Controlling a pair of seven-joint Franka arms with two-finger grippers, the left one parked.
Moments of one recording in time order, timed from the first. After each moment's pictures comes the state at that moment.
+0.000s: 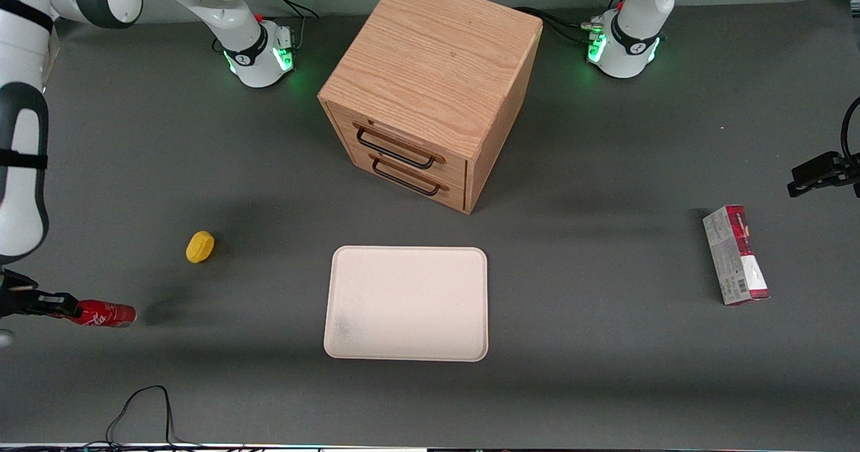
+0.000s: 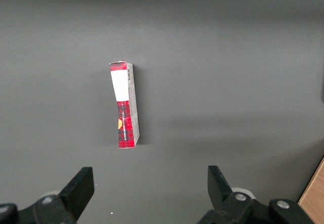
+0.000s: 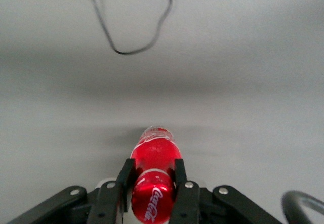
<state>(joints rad) -0.14 0.62 -0.19 -1.29 0.16 2.02 -0.29</state>
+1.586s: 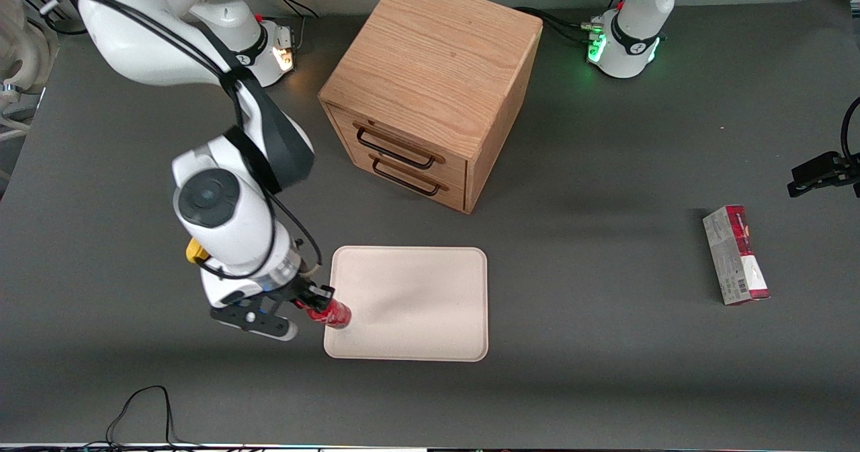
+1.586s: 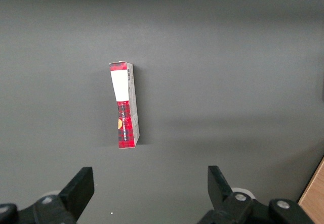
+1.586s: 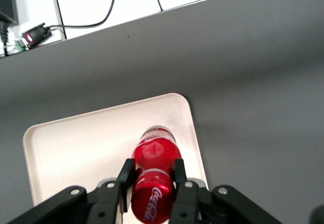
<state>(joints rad) 0.13 0.76 0.44 -1.10 -0.42 1.98 0.83</state>
